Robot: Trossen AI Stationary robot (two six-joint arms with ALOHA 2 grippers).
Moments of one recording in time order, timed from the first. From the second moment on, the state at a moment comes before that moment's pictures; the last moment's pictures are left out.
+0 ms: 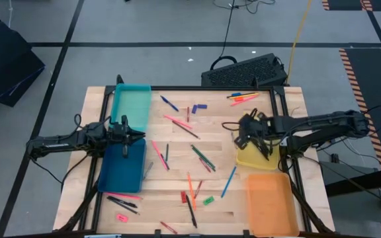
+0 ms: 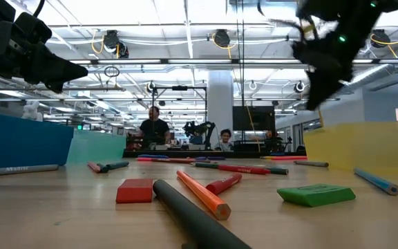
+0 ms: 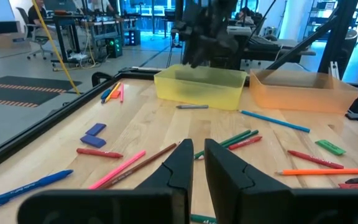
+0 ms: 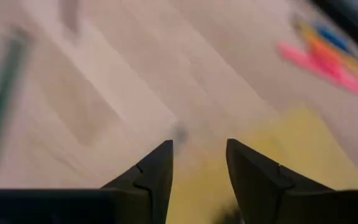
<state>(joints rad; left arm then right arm) 0.11 0.05 0.05 -0.10 0.00 -0.03 -0.02 1.13 0.76 -0.74 0.42 0.57</state>
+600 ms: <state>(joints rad) 0.09 0.09 0.05 0.33 0.08 -0.18 0.07 1.34 0.90 -0.37 0.39 0.24</state>
